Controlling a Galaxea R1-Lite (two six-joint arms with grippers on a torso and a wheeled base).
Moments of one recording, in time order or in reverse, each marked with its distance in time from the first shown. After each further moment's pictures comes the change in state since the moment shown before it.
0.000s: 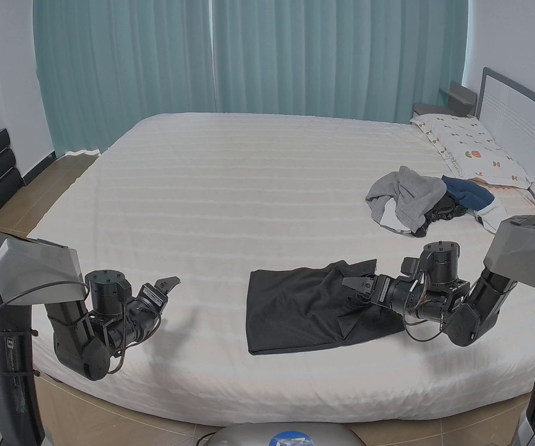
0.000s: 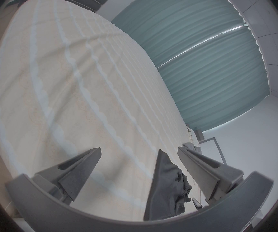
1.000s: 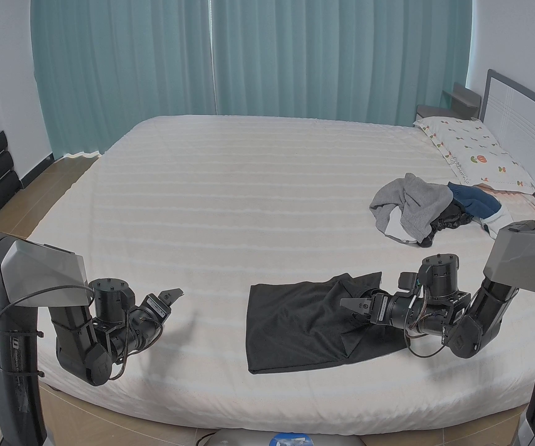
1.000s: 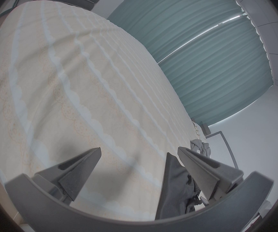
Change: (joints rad) left arm -0.009 0.033 0.028 -0.008 0.003 0.067; right arm 0.034 -0.015 0.096 -0.010 -0.001 -0.094
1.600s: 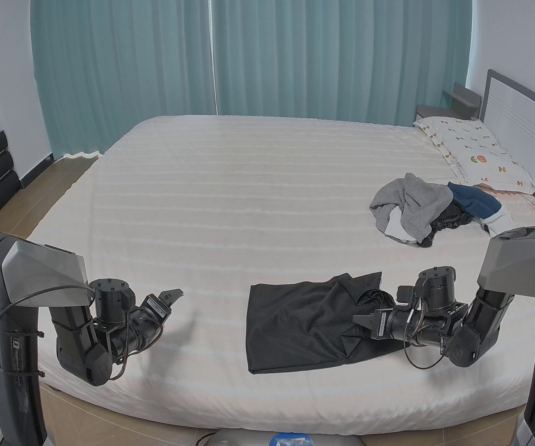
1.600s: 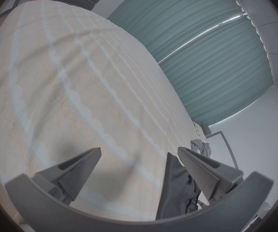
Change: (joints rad) left arm 0.000 0.004 -0.002 0.000 0.000 0.000; right arm 0.009 0.040 0.049 -0.024 -0.064 -0.124
